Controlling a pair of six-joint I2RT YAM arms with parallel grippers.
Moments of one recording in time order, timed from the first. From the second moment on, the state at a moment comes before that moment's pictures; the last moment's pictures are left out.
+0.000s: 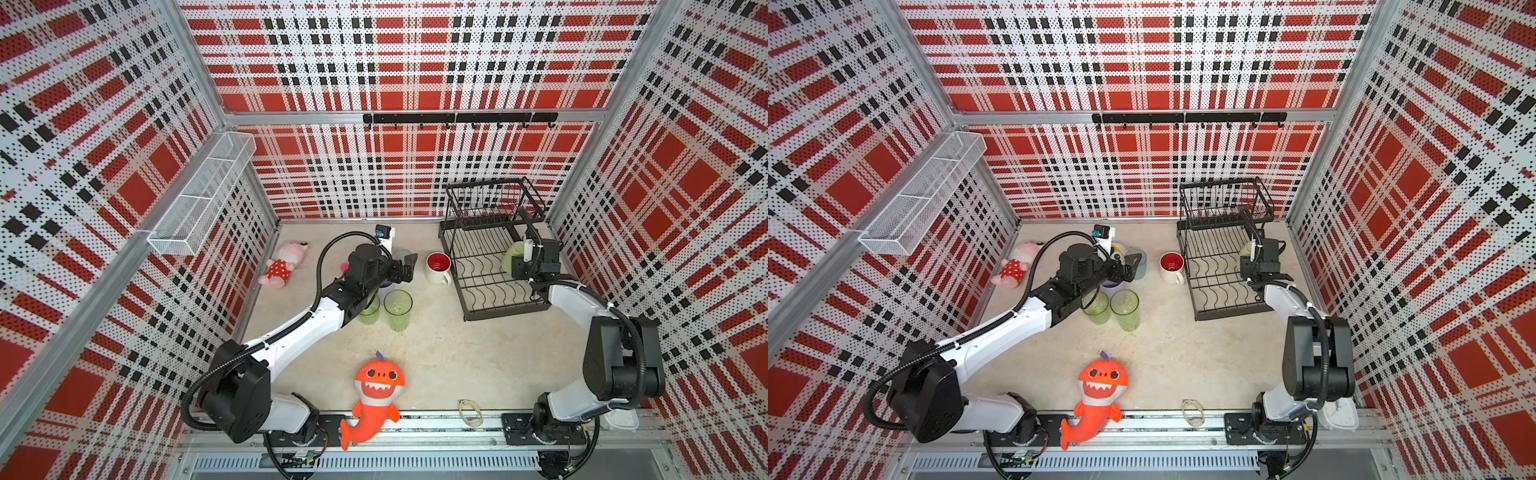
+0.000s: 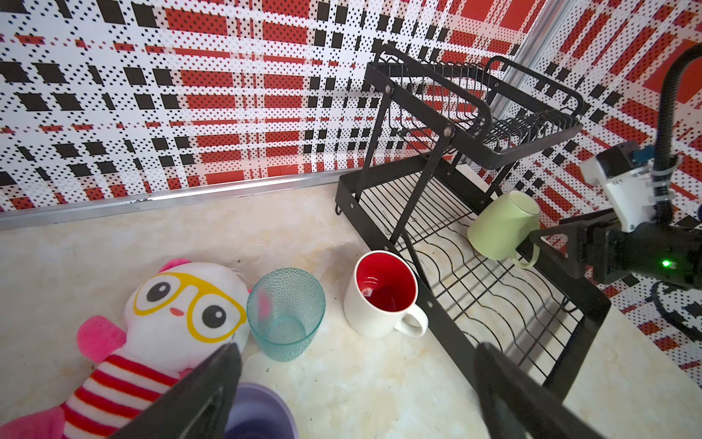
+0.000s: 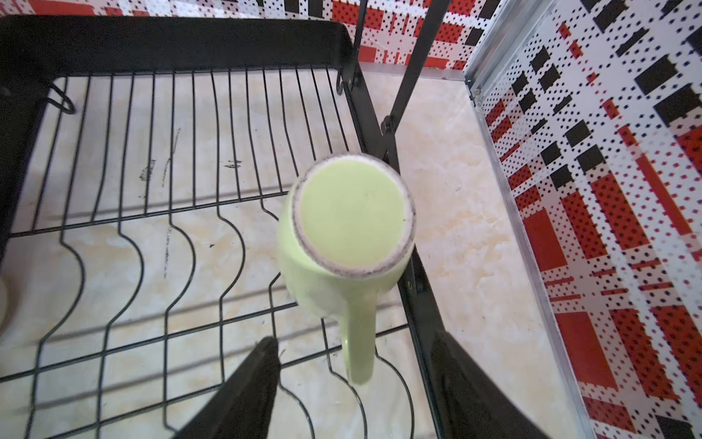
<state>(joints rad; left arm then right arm) -0.58 1.40 0.99 0.10 -0.04 -0.24 -0.03 1.53 0.96 -0.06 0.14 -0.07</state>
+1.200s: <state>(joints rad) -0.56 1.28 1.09 -0.55 0.03 -0.23 0.10 1.23 0.95 -0.43 -0.09 0.23</state>
